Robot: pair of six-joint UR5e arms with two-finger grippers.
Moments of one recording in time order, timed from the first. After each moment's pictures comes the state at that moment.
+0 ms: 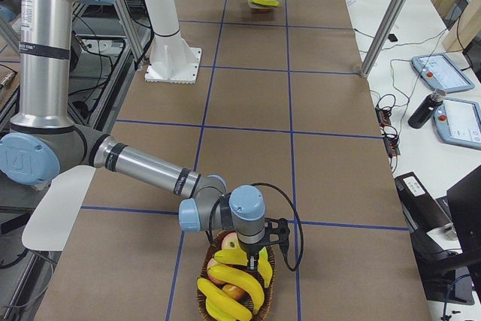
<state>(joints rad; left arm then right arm) -1.14 -1.52 -1.64 -2.56 -2.24 -0.71 1.57 -1.70 1.37 -1.10 2.14 0.08</state>
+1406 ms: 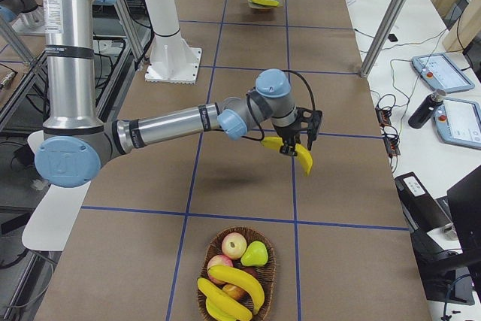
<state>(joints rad) -1.05 -1.89 -1.72 -2.44 -2.28 -1.23 1.30 -1.52 1.85 -1.18 2.20 1.02</state>
